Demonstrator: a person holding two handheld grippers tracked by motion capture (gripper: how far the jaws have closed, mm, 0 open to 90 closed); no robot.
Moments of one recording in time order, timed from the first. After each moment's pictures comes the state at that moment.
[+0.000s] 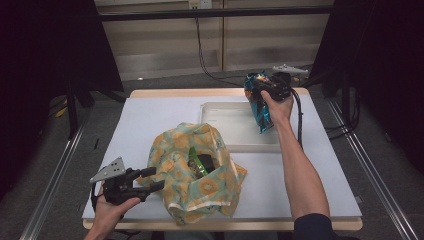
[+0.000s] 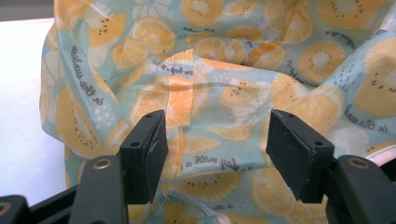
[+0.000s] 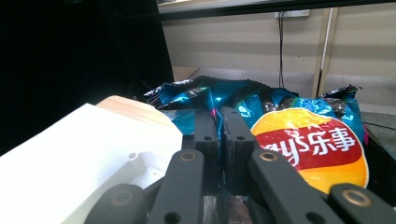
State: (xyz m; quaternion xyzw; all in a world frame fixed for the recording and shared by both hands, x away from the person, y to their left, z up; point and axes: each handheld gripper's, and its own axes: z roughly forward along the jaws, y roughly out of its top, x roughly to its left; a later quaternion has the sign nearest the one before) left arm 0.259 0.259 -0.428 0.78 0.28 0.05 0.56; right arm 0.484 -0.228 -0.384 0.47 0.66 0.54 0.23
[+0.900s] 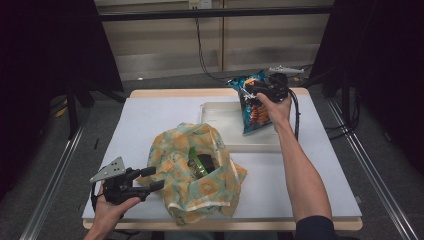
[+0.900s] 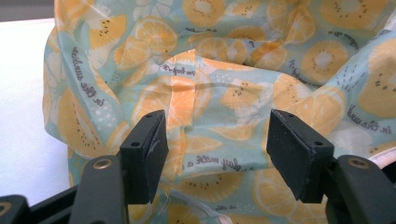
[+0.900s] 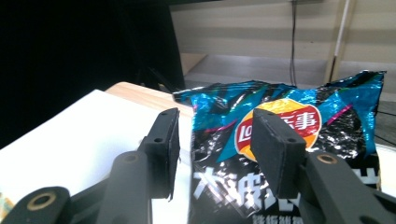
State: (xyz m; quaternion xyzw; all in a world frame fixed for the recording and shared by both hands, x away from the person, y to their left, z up) left arm 0.259 0.259 -0.428 0.78 0.28 0.05 0.56; right arm 0.483 -0.224 -0.386 0.47 0.68 0.53 0.20
